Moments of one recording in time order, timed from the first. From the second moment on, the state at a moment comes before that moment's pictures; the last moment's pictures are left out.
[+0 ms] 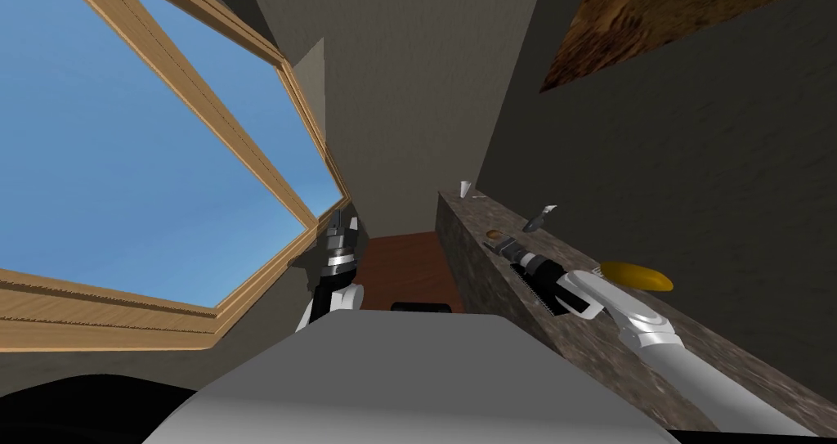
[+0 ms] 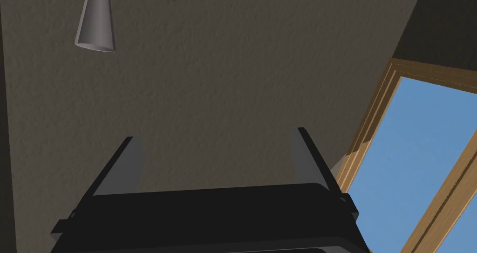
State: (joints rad) left arm 0.51 -0.05 -0.02 -2.23 0.00 -0.46 -0.01; right arm 0.35 -0.95 -0.04 -1.69 0.72 -0.36 0.29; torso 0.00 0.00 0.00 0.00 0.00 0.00
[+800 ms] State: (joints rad) left arm 0.51 -0.05 -0.02 -2.23 0.00 -0.46 -0.01; right arm 0.37 -1.15 -0.03 -1.45 0.82 -0.36 0.46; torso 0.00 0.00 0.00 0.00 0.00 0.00
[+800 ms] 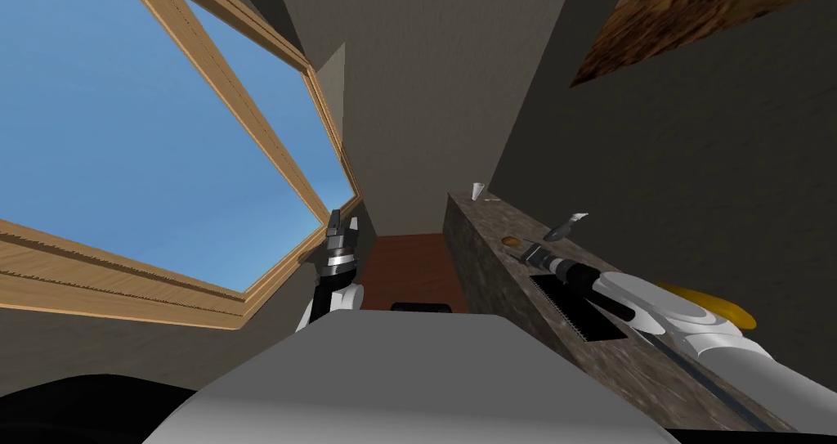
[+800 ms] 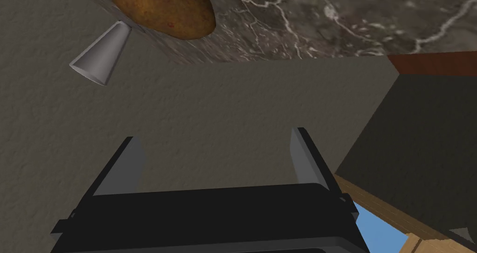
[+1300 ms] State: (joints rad) left arm 0.51 -0.05 -0.02 -2.23 0.00 -0.46 -0.01; right arm 0.41 -1.23 -0.03 -1.33 0.85 -0.37 0.56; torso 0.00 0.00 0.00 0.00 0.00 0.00
